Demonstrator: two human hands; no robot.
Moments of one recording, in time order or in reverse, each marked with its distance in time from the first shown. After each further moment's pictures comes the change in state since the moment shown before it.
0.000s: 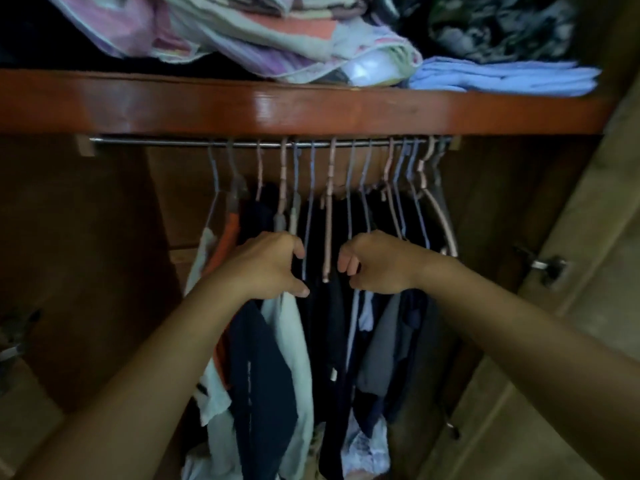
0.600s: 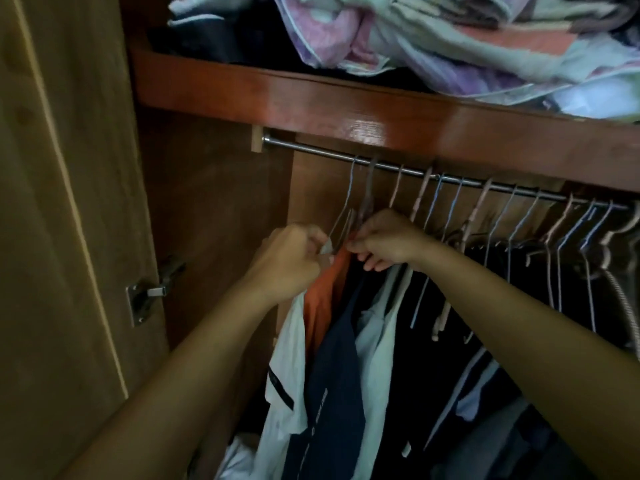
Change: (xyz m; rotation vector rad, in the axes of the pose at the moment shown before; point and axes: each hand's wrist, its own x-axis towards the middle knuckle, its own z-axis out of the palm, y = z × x) left_hand -0.035 -0.087 -0.017 -0.255 0.606 -0.255; right_hand 0.161 -0.096 -0.003 0.437 0.015 -0.137
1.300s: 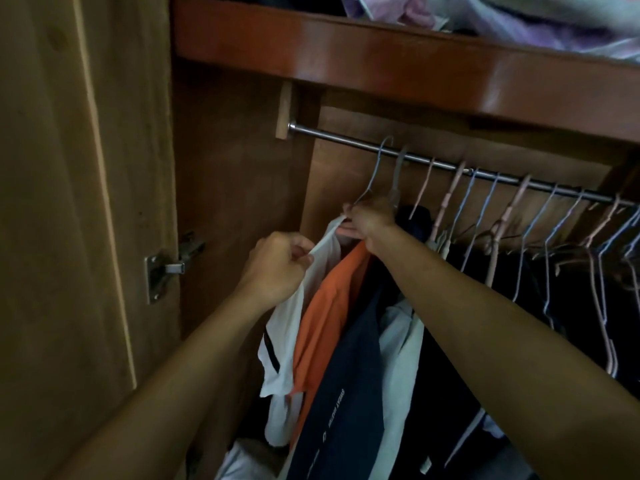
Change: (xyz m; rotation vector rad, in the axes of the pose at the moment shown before) left_hand -0.007 -0.081 0.019 -0.067 0.114 -0.069; right_hand 0.072 -0.031 0.069 0.772 0.283 0.067
